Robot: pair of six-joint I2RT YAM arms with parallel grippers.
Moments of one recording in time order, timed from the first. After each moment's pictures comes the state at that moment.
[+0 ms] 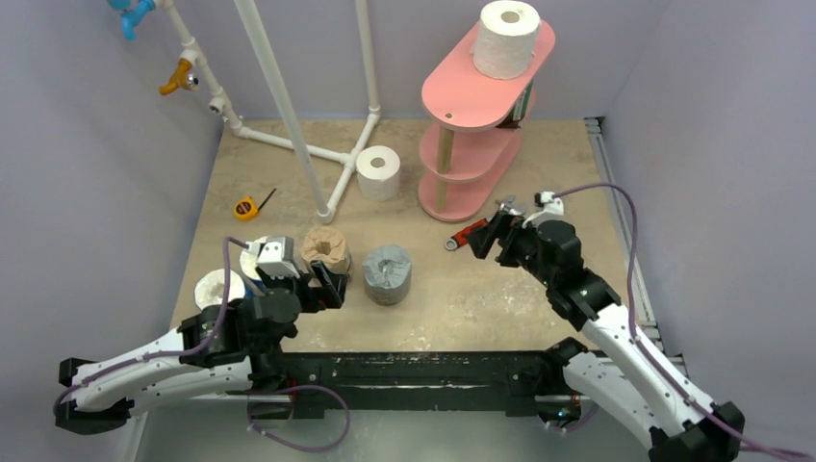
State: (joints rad) left arm -1.23 0.42 0.64 -0.73 -0.83 -0.87; right arm 0.45 0.68 0.60 -0.24 0.01 0.66
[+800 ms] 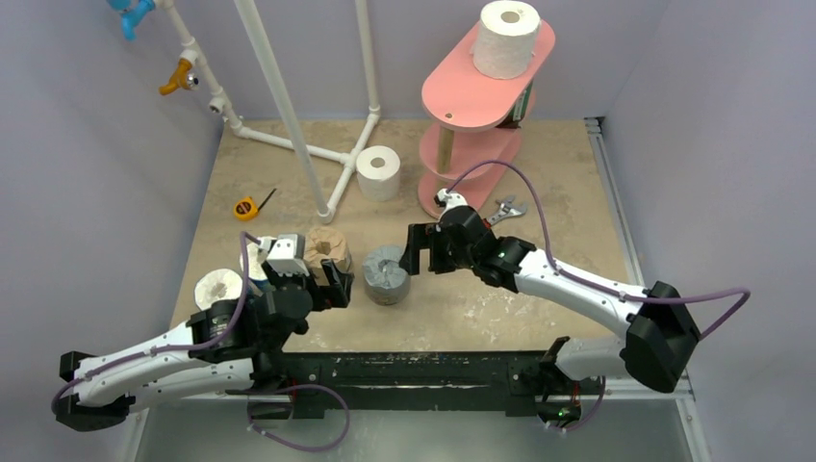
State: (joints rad) left arm -1.23 0.52 0.67 -0.75 -0.84 -0.85; right arm 0.86 1.29 0.88 -0.28 0.05 0.66
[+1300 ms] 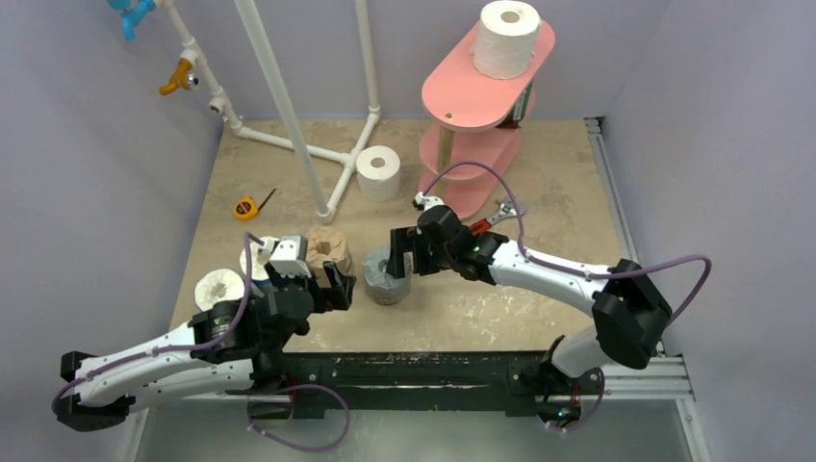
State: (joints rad) left arm -1.23 0.51 0.65 -0.74 -0.81 -0.85; right arm 0.89 1.46 0.96 -0.25 0.01 0.65
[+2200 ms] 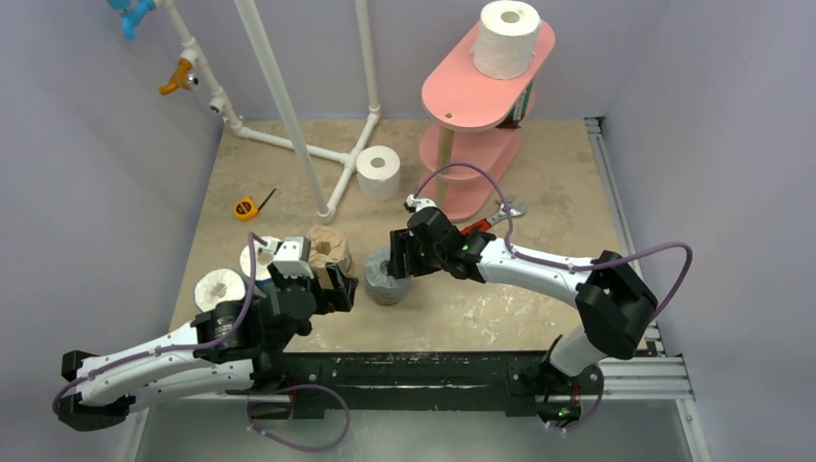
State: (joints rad) left arm -1.23 0.52 0.64 -0.73 -0.79 -0.86; right arm 0.91 1.55 1.01 -0.25 0.03 0.64
